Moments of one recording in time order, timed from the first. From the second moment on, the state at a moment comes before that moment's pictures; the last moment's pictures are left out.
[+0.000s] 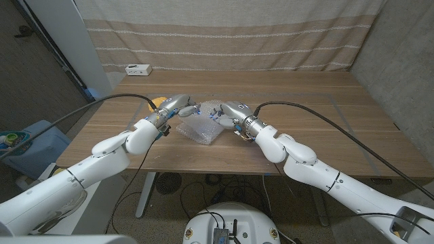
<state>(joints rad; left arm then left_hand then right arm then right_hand) 1.01 0.97 0.44 -1.95 0.38 0.04 0.22 0.51 0.18 0.70 -0.14 0.36 1.07 0.15 0.30 0.29 0.97 0.05 0.36 0.38 0.93 -0.04 0.42 0.35 0.67 0.05 0.69 0.19 -0.84 -0.64 -0.79 -1.93 -0.69 -0.12 -0.10 0.94 0.15 0.46 -0.17 0.18 0.79 -0.09 0.34 0.19 0.70 -0.06 0.29 0.25 0.69 -0.06 0.41 0.46 0.62 0.01 0.43 0.21</state>
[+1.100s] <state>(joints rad) 0.91 0.99 0.52 -1.85 0.40 0.08 0.03 0.44 0.18 0.78 -0.10 0.39 0.90 0.12 0.20 0.25 0.81 0.08 0.25 0.36 0.77 0.01 0.26 0.22 0.59 0.08 0.66 0.18 -0.86 -0.60 -0.84 -1.90 -0.61 -0.17 -0.02 0.94 0.18 0.46 -0.15 0.18 0.74 -0.08 0.30 0.19 0.67 -0.06 0.27 0.25 0.68 -0.06 0.40 0.46 0.59 0.00 0.44 0.21</state>
